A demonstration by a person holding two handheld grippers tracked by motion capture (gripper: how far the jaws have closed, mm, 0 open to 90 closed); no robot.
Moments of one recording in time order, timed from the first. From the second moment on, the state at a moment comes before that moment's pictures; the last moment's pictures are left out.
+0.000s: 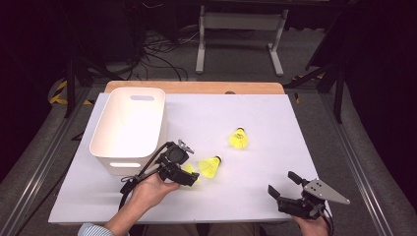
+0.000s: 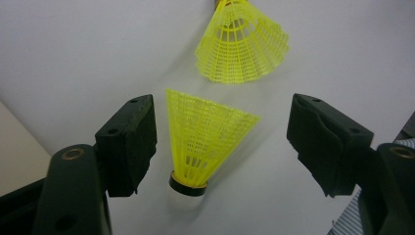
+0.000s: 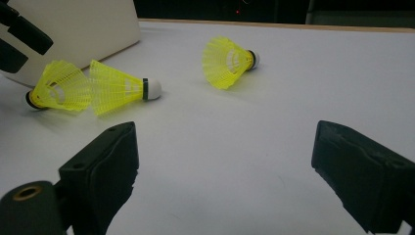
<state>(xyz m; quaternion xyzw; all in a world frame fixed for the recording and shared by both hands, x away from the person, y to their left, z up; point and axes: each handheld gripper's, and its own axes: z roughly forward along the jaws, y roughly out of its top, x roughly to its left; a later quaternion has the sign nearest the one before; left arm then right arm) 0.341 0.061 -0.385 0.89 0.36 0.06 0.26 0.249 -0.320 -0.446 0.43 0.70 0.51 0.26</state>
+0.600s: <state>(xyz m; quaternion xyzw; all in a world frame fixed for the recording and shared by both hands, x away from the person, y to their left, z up) 0.346 0.050 -0.403 0.90 0.36 0.05 0.22 0.249 -0.319 -0.446 0.43 0.70 0.51 0.26</state>
